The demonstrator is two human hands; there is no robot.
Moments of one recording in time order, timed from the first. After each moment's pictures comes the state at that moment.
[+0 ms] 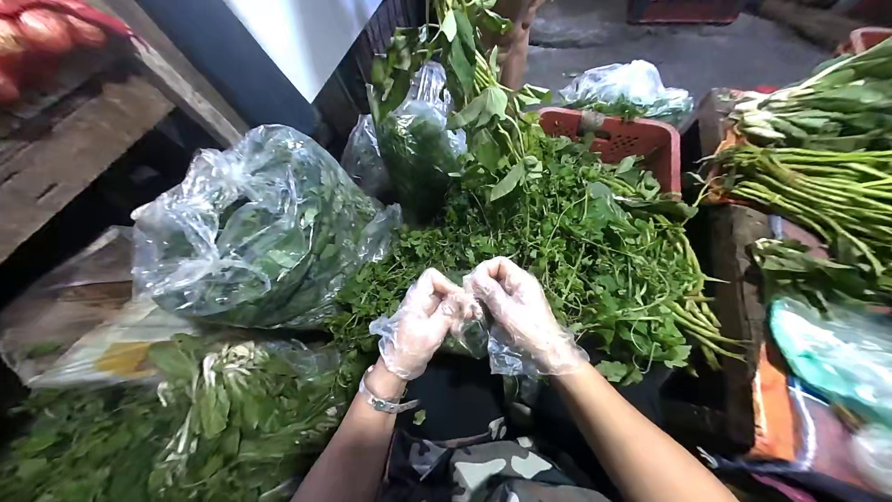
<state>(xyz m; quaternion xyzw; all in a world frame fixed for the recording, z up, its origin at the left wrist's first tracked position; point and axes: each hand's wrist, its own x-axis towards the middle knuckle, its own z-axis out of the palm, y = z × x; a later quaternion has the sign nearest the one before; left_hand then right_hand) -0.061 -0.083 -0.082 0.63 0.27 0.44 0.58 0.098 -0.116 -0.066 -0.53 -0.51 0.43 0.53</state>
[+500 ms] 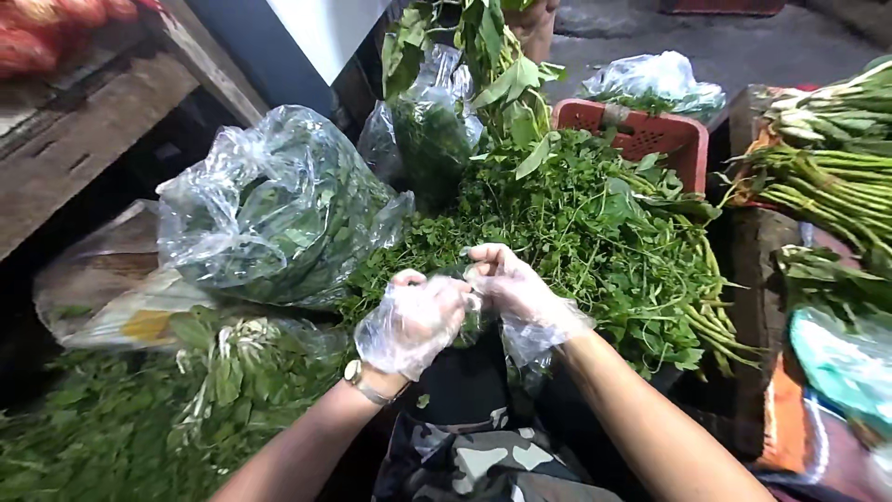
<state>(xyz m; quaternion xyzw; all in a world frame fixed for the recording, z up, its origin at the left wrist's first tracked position) -0.085 -0.090 -0.071 0.88 0.31 0.35 -0.02 0.096 -0.102 -0.057 -0.49 -0.40 0.64 0.44</state>
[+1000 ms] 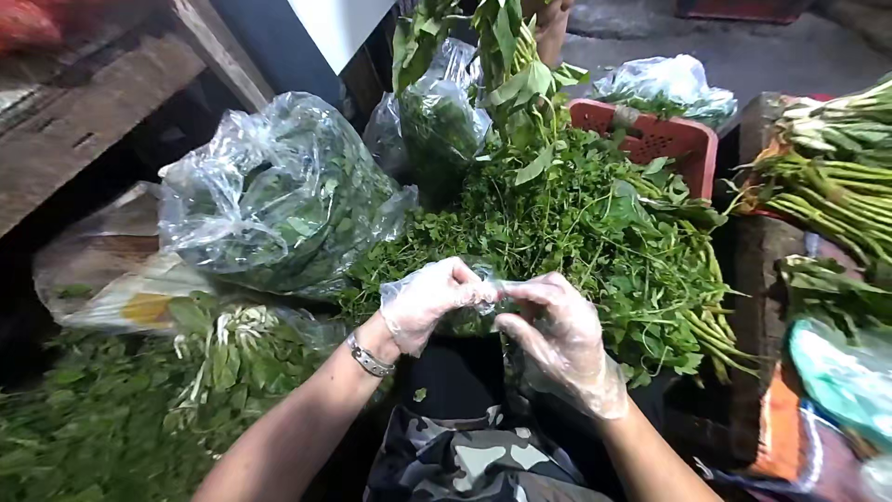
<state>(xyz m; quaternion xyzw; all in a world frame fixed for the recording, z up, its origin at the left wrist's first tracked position) -0.071 -0.078 -0.037 0.53 0.38 0.26 0.72 0.121 -0.150 -0.090 -0.40 -0.69 0.17 0.58</state>
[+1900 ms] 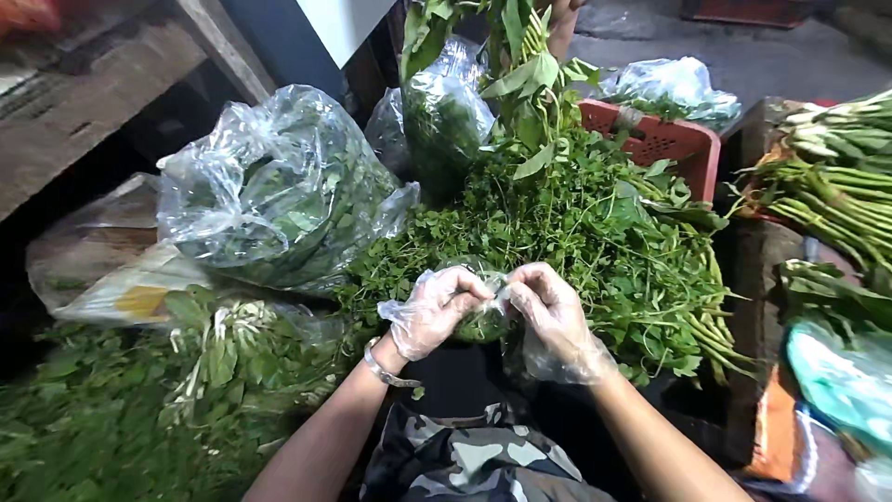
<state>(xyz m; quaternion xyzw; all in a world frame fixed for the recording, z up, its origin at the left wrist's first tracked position) -0.075 -0.082 -0.090 0.74 0.22 0.41 0.48 0.126 -0.135 -0.101 -0.45 -0.60 0.37 0.54</state>
